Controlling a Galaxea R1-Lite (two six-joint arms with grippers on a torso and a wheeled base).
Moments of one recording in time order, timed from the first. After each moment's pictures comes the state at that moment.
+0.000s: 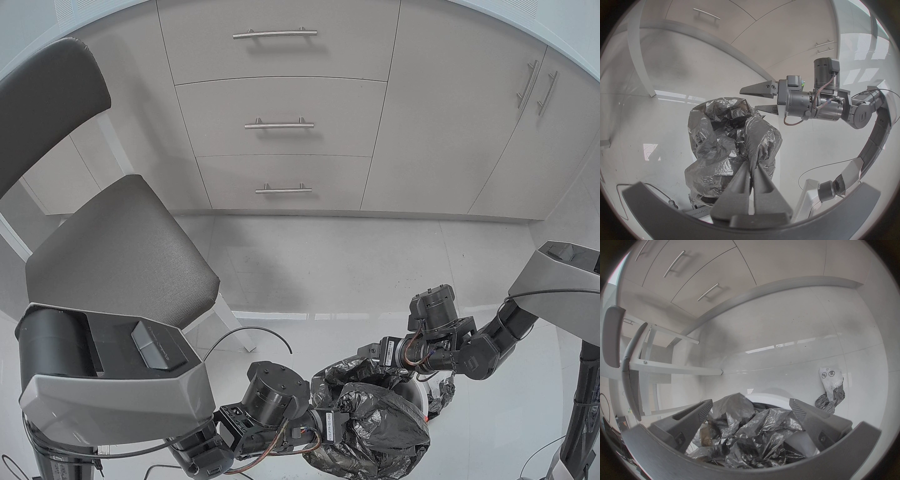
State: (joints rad) left arm -0.87 2.28 -0.60 -1.09 -0.20 -0.72; right arm 0.47 2.21 -0.83 -0.61 0.02 0.53
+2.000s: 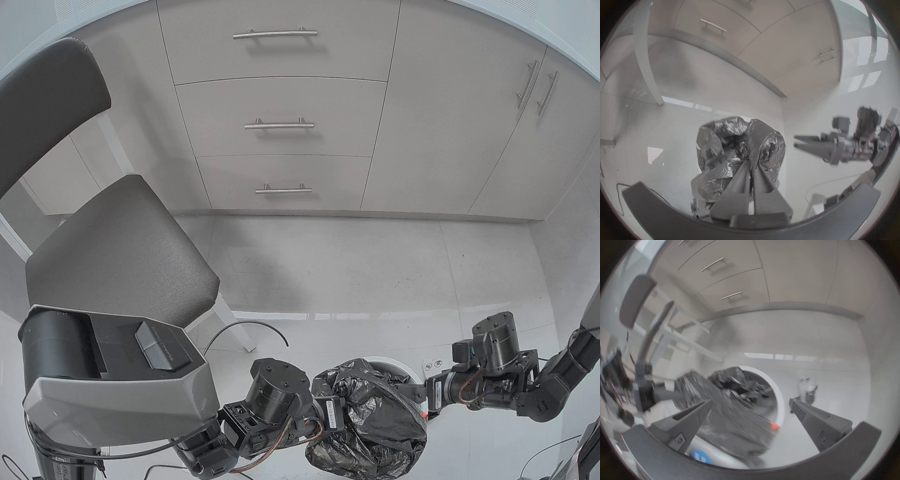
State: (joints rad) left arm -0.87 2.29 -0.63 -1.12 -0.06 -0.74; right arm 0.50 1.88 -0.35 -0.80 -0.05 0.28
